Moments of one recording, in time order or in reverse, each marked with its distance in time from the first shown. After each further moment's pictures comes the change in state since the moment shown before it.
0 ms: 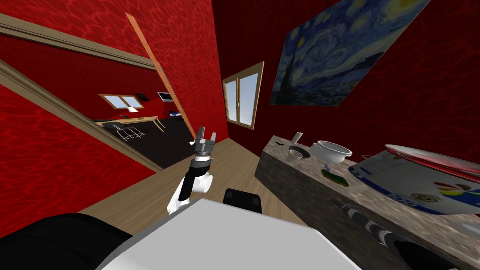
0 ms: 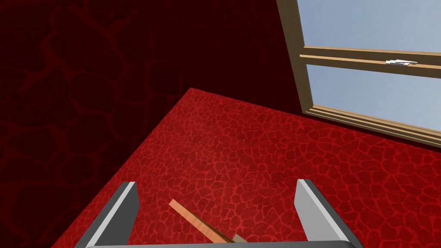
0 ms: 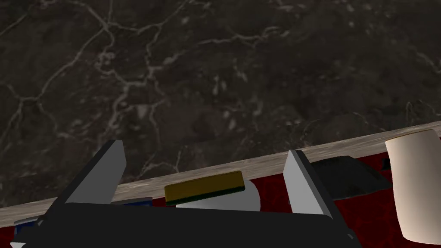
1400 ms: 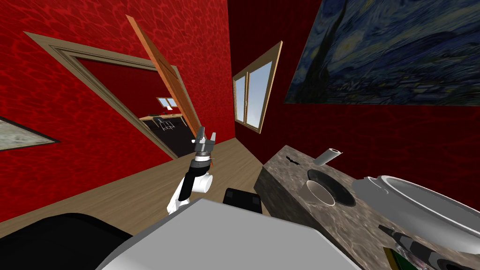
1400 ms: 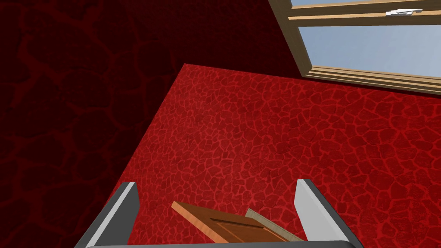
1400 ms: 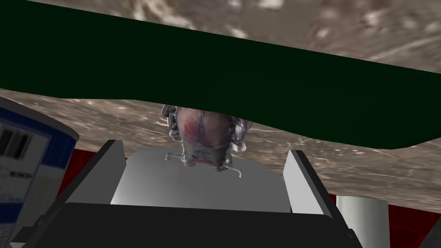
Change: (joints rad) left arm 0.000 0.000 0.000 0.000 0.000 0.000 0.000; right arm 0.026 -0.132 0.069 0.119 -0.082 0.207 0.038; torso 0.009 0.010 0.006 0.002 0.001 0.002
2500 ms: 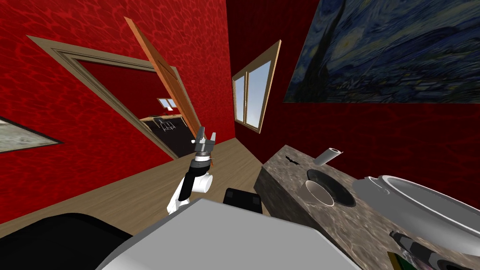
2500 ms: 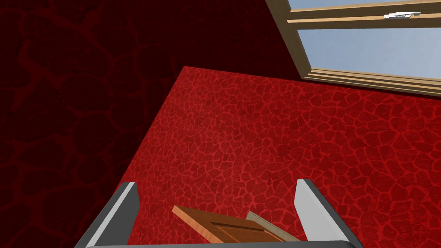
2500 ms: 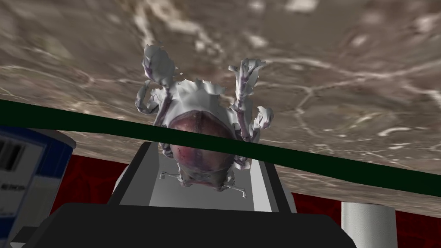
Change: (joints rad) left arm 0.000 0.000 0.000 0.000 0.000 0.000 0.000; right arm -0.008 0.009 0.005 0.012 0.003 -0.005 0.006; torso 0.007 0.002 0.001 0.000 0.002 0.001
